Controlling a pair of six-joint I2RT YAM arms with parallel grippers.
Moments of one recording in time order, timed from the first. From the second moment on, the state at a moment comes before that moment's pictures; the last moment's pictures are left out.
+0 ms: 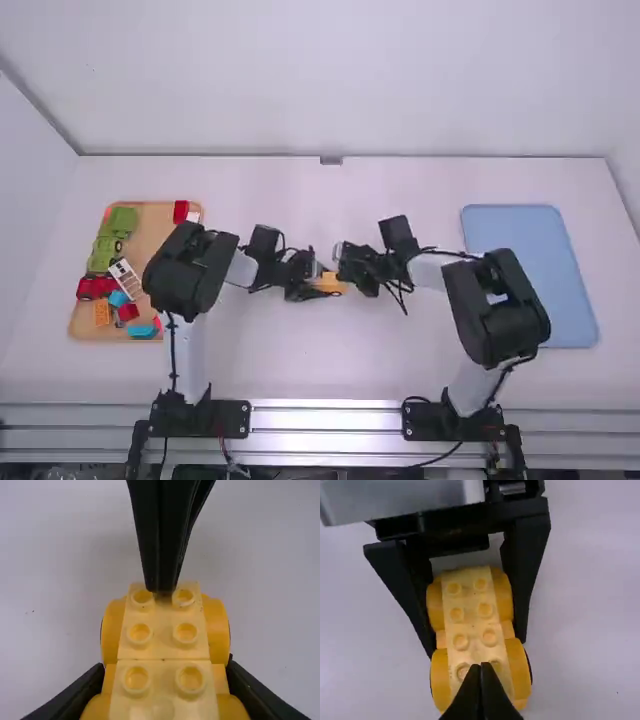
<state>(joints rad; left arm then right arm) -0.26 2.12 0.82 0.33 1.03 0.98 0.35 1.85 0.82 -0.07 -0.74 -0.90</state>
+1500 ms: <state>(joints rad) -0.13 1.80 0.80 0.02 1.03 0.91 0.28 1.58 0.81 0.03 -0.82 -0.70</state>
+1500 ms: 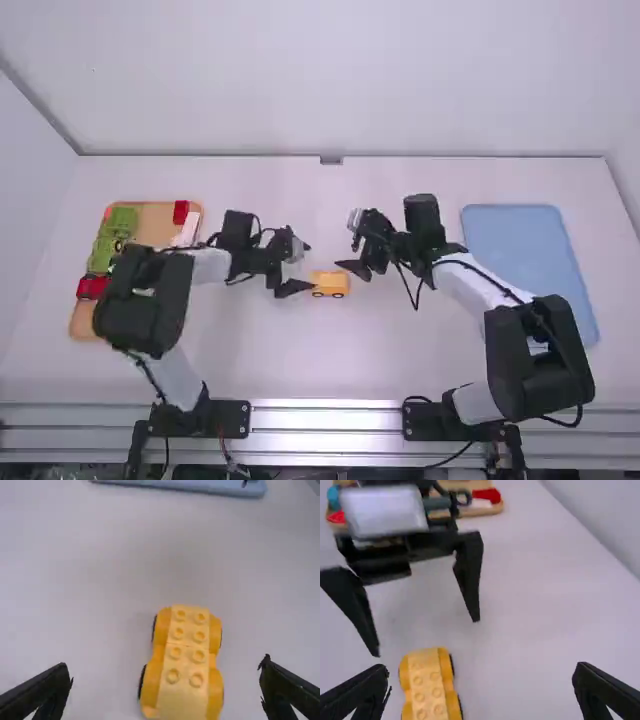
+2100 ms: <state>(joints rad) 0.38 1.25 0.80 -0.22 0.96 0.32 0.49 1.64 1.10 0.04 -0.77 -0.55</state>
